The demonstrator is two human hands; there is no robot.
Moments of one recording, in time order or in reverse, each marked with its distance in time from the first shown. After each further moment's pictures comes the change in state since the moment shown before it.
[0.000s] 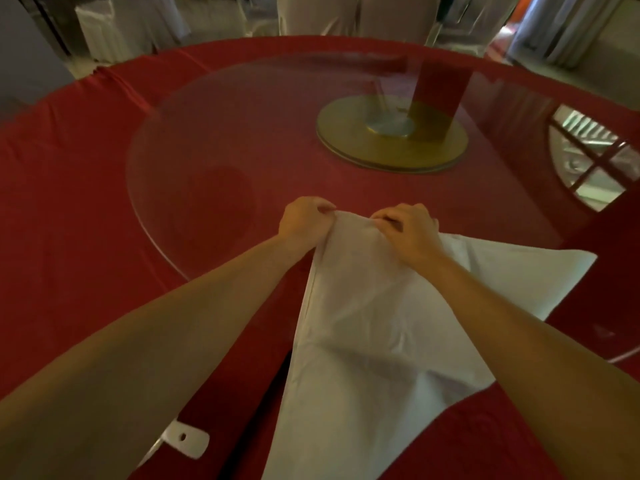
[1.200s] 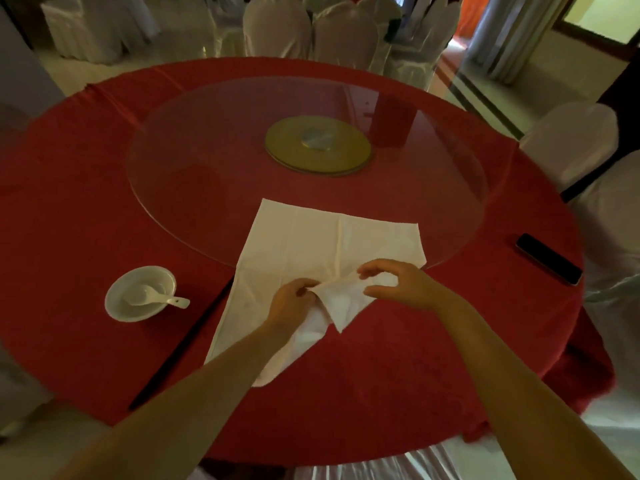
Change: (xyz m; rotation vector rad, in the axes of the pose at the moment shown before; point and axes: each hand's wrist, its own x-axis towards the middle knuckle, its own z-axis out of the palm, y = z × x) left_hand -0.280 0.118 0.020 -0.347 -0.200 -0.187; right_hand -0.221 0.005 -0.243 0.255 -0.565 0.046
